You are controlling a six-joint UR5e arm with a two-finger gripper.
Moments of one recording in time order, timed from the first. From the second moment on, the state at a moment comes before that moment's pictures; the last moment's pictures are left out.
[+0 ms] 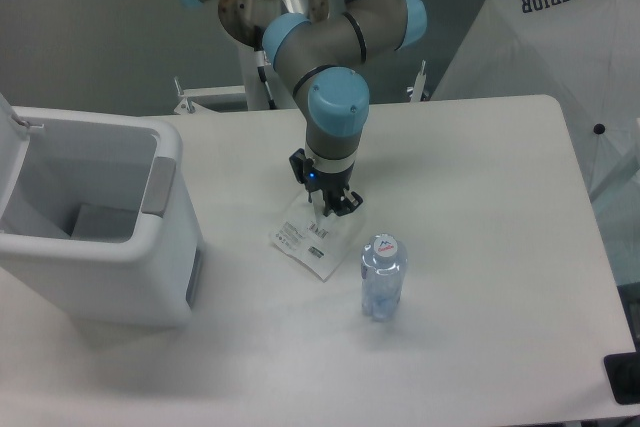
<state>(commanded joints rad) 2.49 -1.81 -2.03 -0.90 1.52 1.23</state>
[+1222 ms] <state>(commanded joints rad) 2.60 -1.54 -1.82 -1.27 1.26 1.24</state>
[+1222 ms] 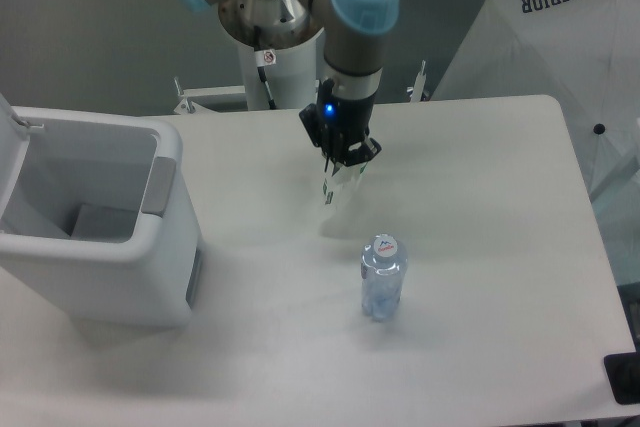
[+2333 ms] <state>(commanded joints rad) 2.59 -1.53 -1.51 -1.34 0.82 0.89</state>
